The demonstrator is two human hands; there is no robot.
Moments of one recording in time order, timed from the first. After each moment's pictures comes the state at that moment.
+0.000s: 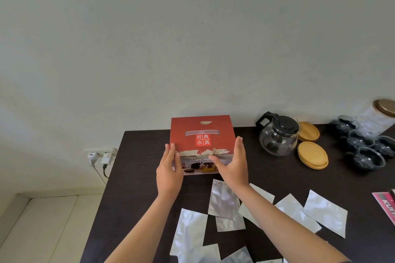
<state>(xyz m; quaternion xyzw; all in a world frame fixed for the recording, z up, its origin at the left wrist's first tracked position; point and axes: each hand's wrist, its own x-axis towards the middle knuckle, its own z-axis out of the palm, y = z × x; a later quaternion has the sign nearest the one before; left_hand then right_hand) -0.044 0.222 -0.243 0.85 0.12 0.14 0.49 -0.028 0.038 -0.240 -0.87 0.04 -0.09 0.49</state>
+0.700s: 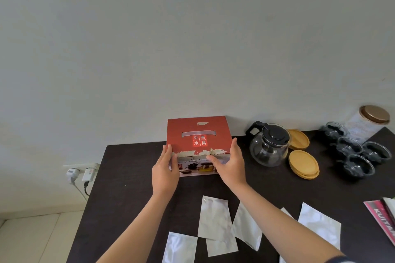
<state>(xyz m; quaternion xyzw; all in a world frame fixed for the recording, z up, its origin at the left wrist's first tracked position) 0.009 0.200 -0.233 0.84 0.11 0.10 0.52 0.022 0.009 -0.240 -0.85 0.06 -0.10 0.52</state>
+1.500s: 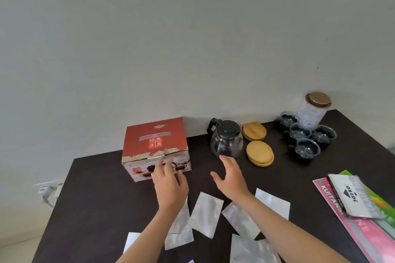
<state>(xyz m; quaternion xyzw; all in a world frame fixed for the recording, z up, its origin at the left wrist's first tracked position) -0.040 0.065 -0.241 0.93 0.05 0.16 0.33 -0.042 -0.122 -0.253 -0.91 0.03 -0.05 0.40</state>
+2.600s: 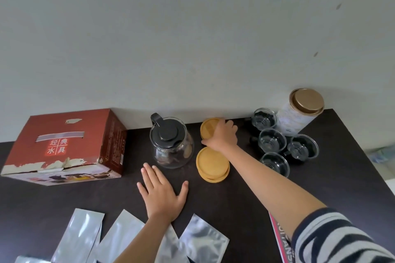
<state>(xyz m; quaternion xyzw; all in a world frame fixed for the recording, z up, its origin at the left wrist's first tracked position) 0.002 -0.131 -0.333 0.99 0.12 -0.07 0.09 0.145 -0.307 -0.270 -0.95 0.16 0.13 0.23</state>
